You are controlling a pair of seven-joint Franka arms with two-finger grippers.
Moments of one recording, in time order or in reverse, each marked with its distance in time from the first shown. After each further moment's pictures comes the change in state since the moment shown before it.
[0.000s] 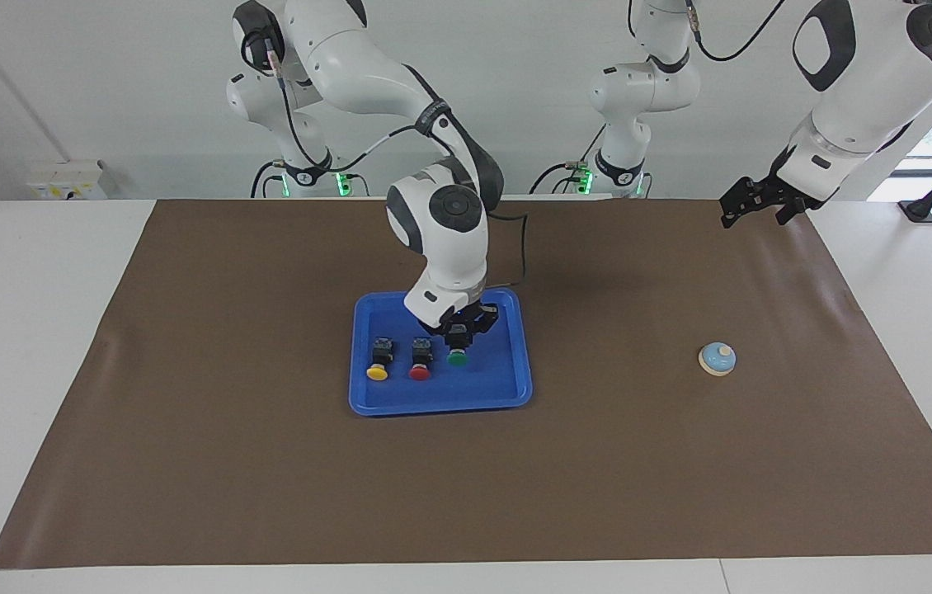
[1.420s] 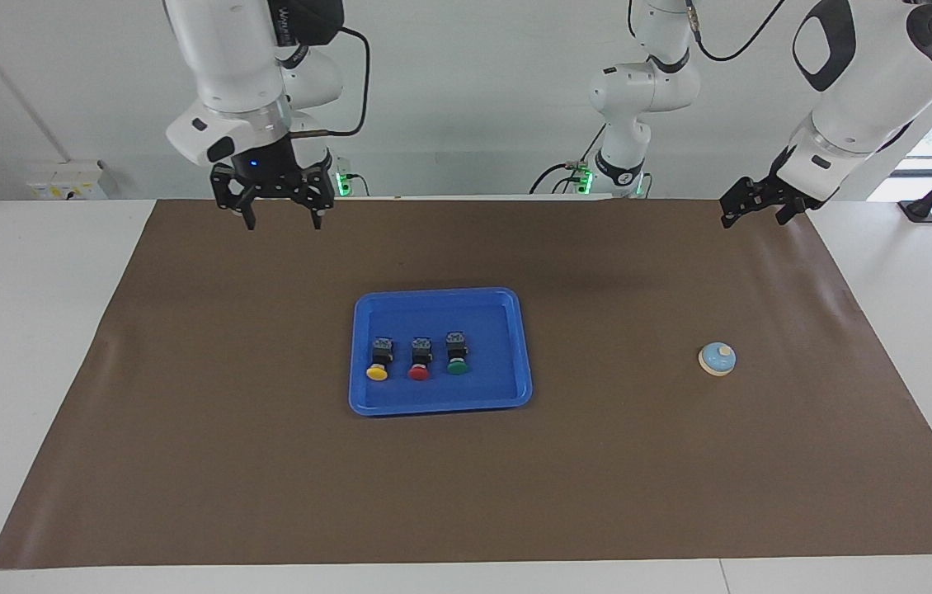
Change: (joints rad) left arm 0.000 0.000 0.000 0.000 0.000 0.000 0.000; right arm -0.352 -0.562 -0.032 -0.079 -0.070 -0.475 -0.377
